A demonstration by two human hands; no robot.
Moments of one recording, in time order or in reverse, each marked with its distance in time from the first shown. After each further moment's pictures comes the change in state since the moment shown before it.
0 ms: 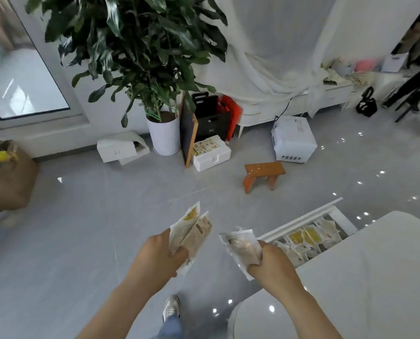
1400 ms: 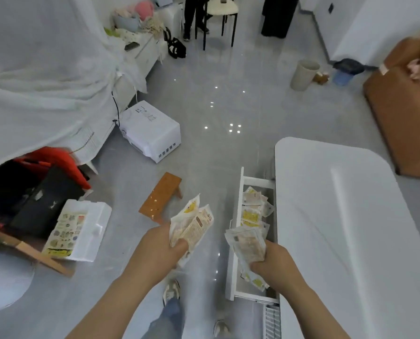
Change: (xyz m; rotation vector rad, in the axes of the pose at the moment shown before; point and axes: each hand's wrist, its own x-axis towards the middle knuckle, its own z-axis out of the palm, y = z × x) left_hand 0.459 0.321 0.115 0.345 -0.738 0.585; right_hand 0.278 0.096 -0.152 0.540 0.426 0.841
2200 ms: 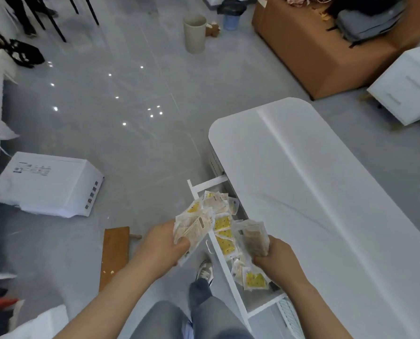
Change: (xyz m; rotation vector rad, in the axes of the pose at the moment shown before) left_hand 0.295 0.129 0.037 0.410 -0.511 0.247; right_hand 0.156 0.019 -0.066 0.240 0.271 0.476
